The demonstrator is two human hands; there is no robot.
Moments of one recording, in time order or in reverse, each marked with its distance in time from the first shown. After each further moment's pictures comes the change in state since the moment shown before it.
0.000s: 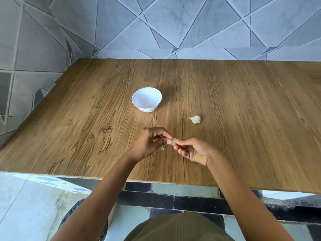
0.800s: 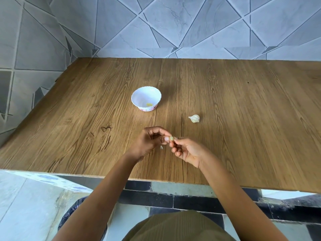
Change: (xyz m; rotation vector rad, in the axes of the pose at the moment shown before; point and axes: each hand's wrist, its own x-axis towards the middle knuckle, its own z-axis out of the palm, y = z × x) left_hand -0.003 -0.014 0.008 -0.442 0.026 -0.206; right_hand 0.007 0.012 0.016 0.082 0.087 -0.049
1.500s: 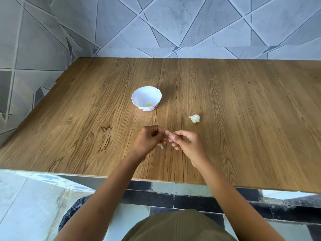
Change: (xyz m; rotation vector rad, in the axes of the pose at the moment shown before) left_hand 0.003 0.007 0.010 0.200 0.269 -0.136; right_hand 0.004 0.012 -0.001 -0.438 0.219 -0.560
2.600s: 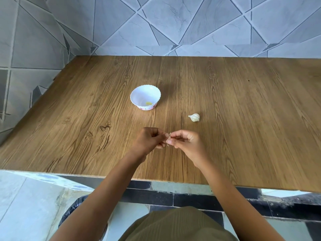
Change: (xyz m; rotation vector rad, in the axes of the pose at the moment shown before) left_hand -0.005 0.011 0.001 -0.049 -0.042 -0.156; right_hand 0.000 0.002 -0.006 0.024 -0.067 -0.053
